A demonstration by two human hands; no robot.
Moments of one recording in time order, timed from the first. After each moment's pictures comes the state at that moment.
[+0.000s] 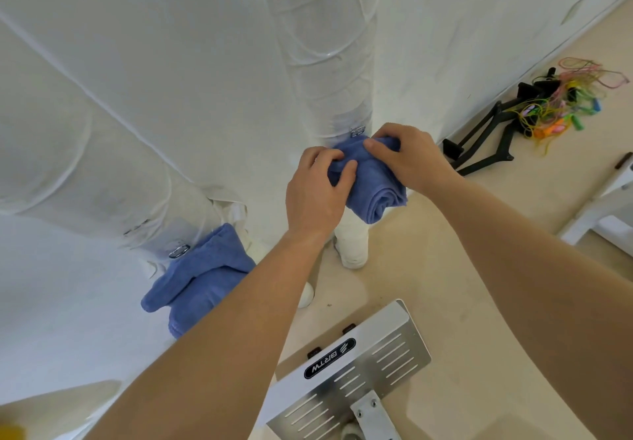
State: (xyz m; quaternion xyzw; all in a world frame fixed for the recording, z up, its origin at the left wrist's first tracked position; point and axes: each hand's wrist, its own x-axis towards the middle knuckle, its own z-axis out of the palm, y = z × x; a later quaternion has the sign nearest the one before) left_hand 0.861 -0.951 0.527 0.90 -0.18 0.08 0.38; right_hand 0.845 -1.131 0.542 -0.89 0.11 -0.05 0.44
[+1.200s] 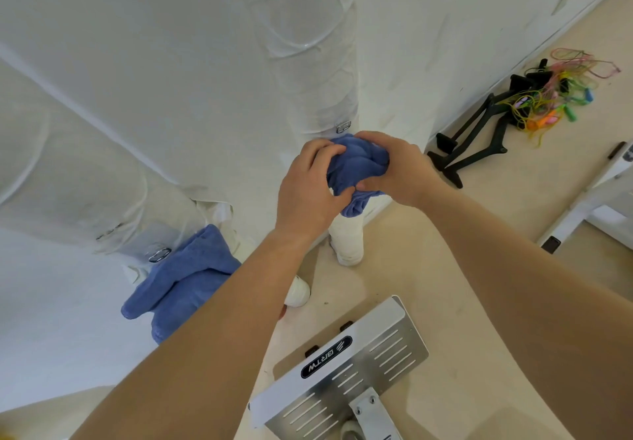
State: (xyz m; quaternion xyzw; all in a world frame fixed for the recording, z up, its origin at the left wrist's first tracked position) left_hand 0.866 -0.951 0.516 0.89 -0.30 0.08 0.33; right_hand 0.828 -1.135 0.518 -0.88 0.08 -0.01 0.47
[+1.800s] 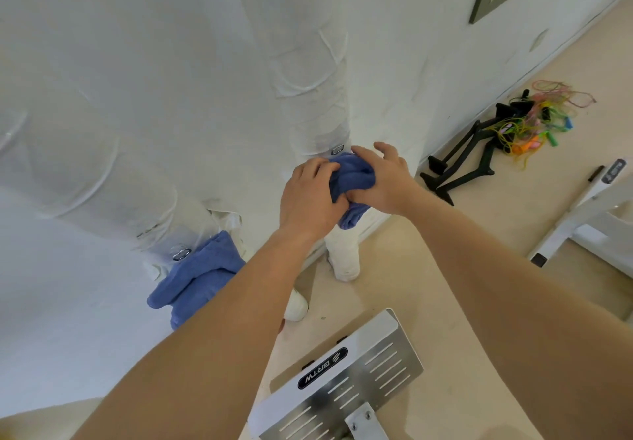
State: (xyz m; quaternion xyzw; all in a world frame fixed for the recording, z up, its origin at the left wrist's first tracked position) left_hand 0.854 -0.956 0.552 0.93 -0.28 0.03 0.23; right_hand 0.815 -1.126 0.552 -0.92 0.13 0.03 0.37
